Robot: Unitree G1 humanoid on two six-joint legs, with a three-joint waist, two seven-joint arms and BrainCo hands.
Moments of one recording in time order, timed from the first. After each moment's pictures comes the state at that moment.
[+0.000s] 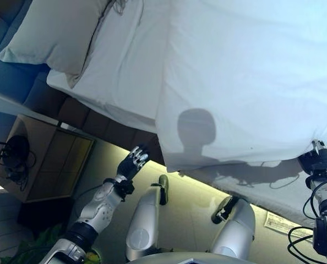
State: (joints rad) left arm -0.10 0.44 -0.45 0.29 -0.96 -0.09 -0.11; right arm -0.43 -0.75 -0.24 1.20 1.38 0.11 0.39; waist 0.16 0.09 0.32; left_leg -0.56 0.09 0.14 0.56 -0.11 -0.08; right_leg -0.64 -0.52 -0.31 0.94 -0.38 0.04
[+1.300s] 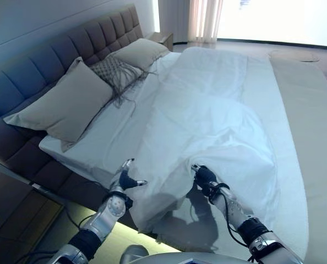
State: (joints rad) left arm -0.12 0.40 -0.61 0.36 0.25 0.13 0.36; right arm -0.20 -0.26 0.39 0.55 0.99 0.09 0.01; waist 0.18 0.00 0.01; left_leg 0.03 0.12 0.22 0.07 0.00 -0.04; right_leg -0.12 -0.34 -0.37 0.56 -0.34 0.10
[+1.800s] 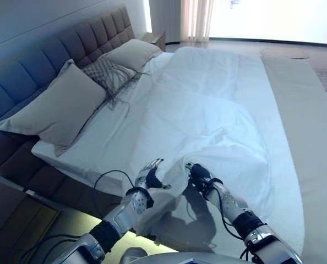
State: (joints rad) left arm -0.21 0.30 -0.74 0.33 0.30 0.21 0.28; right arm -0.26 -0.24 0.44 0.54 0.99 0.18 -0.09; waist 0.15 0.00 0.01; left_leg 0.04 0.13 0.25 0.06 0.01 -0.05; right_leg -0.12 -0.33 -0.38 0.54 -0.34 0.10
